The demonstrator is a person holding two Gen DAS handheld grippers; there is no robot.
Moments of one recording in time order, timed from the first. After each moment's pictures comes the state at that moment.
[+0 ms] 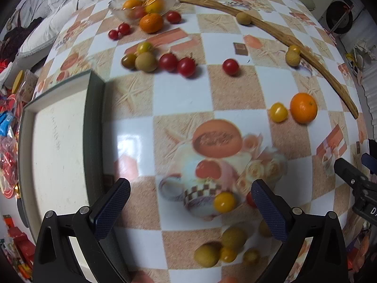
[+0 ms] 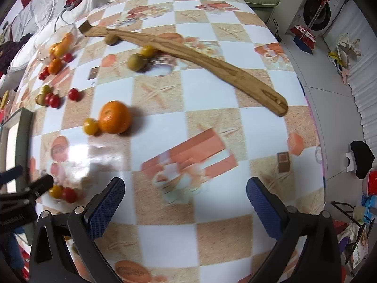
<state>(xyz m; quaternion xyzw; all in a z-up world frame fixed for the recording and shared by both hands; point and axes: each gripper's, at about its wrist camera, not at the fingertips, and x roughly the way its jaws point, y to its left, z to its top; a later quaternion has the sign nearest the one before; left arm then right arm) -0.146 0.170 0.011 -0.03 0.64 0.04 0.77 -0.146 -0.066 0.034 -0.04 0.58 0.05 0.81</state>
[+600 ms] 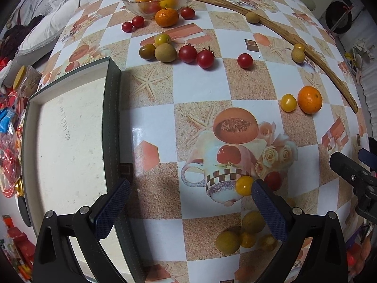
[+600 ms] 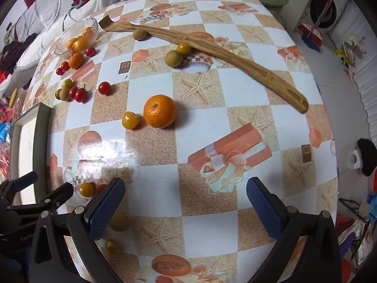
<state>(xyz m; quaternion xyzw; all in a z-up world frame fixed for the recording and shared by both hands) -0.155 0.213 0.020 -0.03 0.65 0.03 0.76 -0.163 -0.033 0.044 -0.03 0.60 0.07 0.80</state>
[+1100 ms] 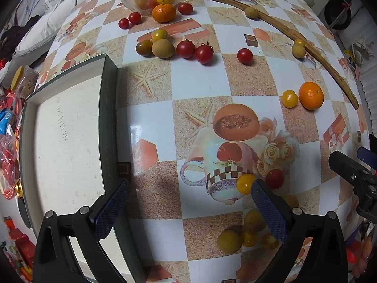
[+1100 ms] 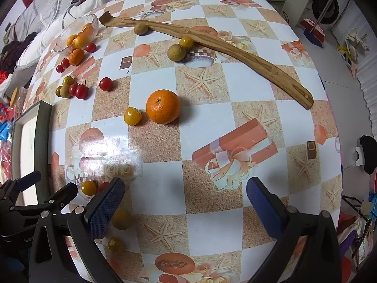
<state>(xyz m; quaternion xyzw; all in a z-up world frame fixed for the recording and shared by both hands) -0.142 0.190 0.011 -0.03 0.67 0.04 0.75 -0.163 -0.030 0.039 -0.03 0.61 0.07 0.79</state>
